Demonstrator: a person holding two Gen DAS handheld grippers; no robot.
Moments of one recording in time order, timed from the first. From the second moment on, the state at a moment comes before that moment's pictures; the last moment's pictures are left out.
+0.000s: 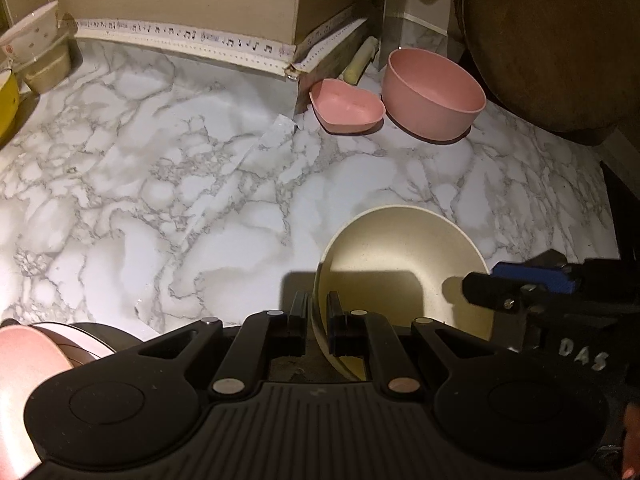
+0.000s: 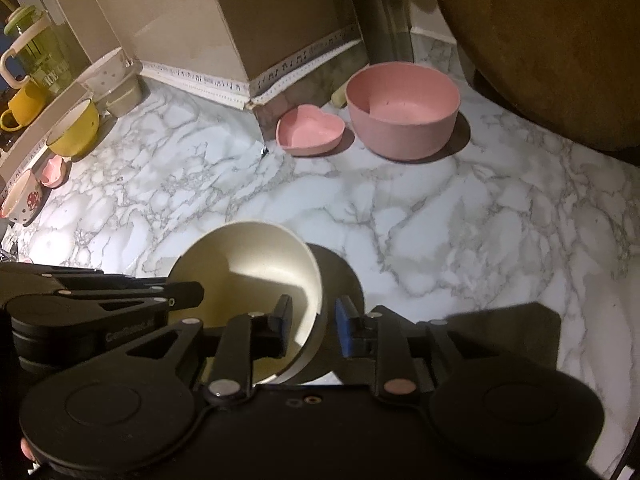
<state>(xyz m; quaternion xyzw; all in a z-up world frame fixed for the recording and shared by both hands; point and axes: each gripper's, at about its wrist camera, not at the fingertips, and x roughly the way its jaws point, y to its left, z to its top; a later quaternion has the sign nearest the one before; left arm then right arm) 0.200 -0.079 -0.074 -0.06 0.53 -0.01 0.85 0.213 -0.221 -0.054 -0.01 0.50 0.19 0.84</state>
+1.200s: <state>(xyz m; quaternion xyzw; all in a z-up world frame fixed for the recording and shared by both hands) 0.254 -0.101 -0.001 -0.06 0.39 -0.06 0.92 0.248 -0.276 0.007 0.02 0.39 0.12 0.91</state>
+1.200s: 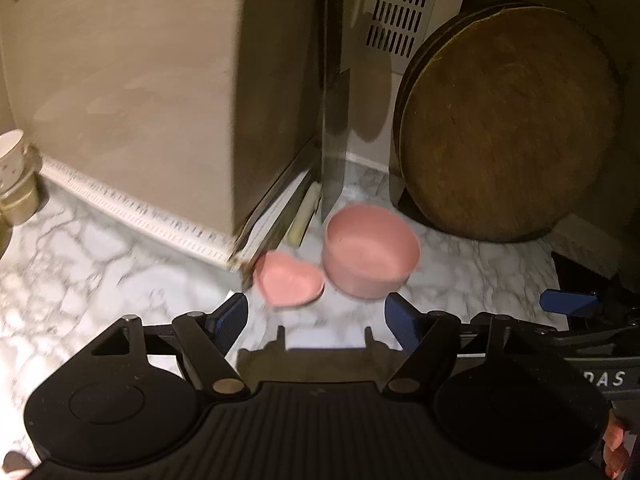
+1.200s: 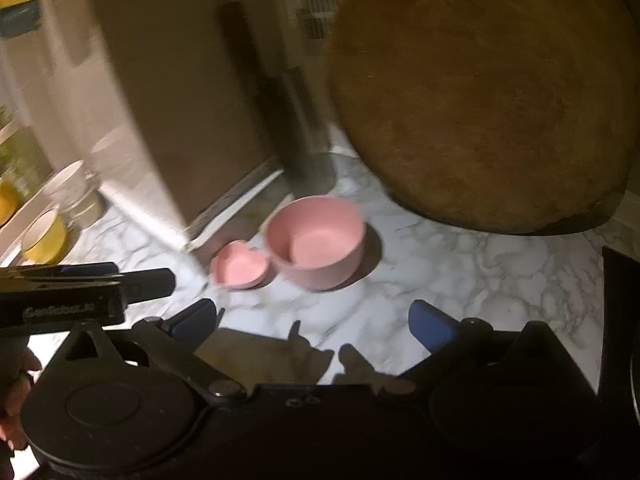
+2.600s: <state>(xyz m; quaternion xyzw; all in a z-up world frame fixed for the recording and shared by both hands) 0.411 -0.134 -0.090 -0.07 0.45 -0.03 0.89 0.395 -0.282 -0.064 0.05 0.45 0.11 0.88</state>
